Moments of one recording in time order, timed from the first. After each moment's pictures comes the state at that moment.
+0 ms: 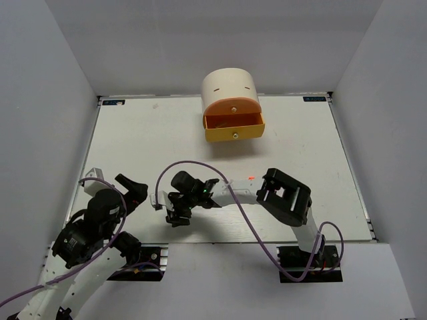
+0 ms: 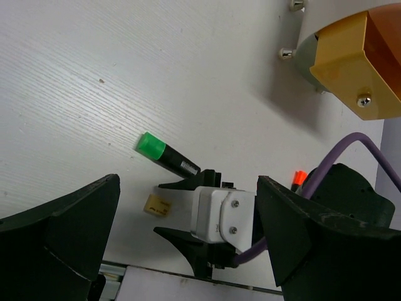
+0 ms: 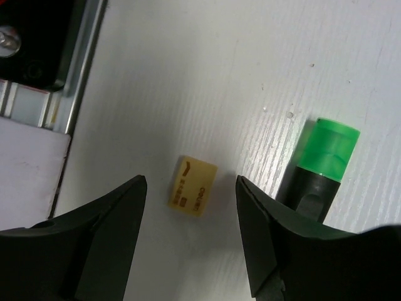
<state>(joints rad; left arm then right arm) -0.59 0.32 0.79 -1.05 -0.49 -1.02 1.20 2.03 1.27 -0.04 -0.52 -0.47</state>
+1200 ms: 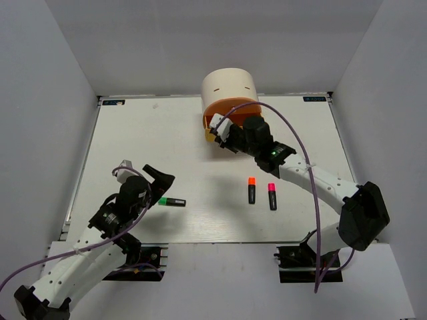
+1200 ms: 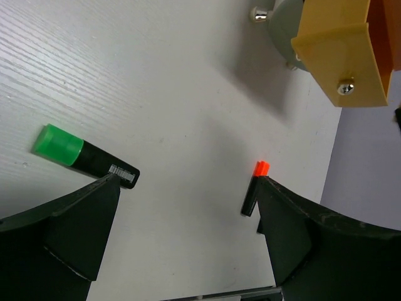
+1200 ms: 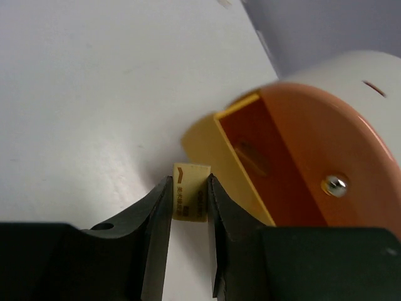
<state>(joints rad) -0.59 0.52 0.52 -0.56 -0.32 -1.17 0.77 1.44 1.11 -0.02 -0.16 -0.56</state>
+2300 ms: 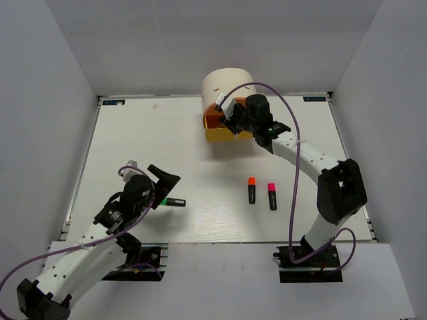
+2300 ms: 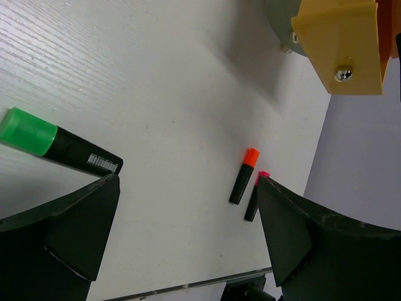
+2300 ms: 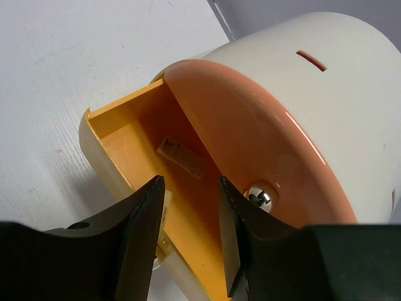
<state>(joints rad) -0.59 0.59 0.47 -0.46 -0.23 -1.23 0.56 1.69 1.34 -0.01 -0.25 -0.60</state>
